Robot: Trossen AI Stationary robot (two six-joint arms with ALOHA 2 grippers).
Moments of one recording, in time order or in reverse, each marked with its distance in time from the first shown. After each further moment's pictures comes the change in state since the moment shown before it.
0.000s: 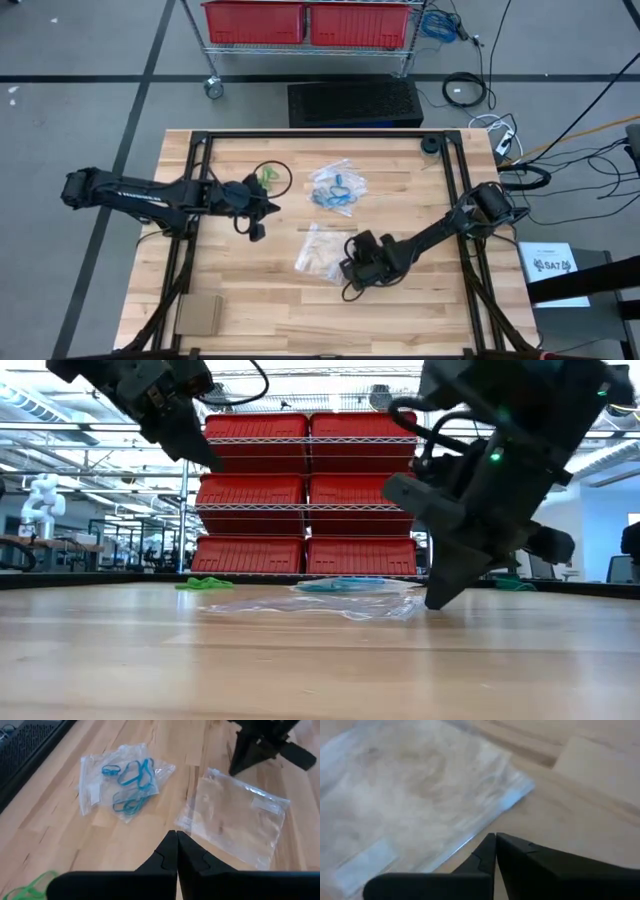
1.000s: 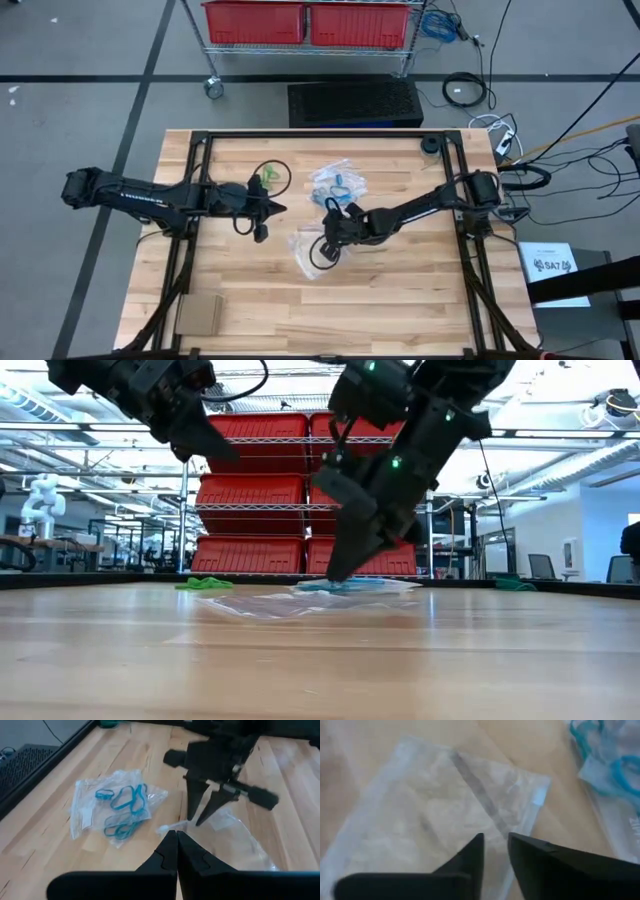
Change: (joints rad) left arm -0.011 0.000 -0.077 0.220 0.000 -0.006; right arm -0.285 0.007 0.075 0.300 -0.221 -0.791
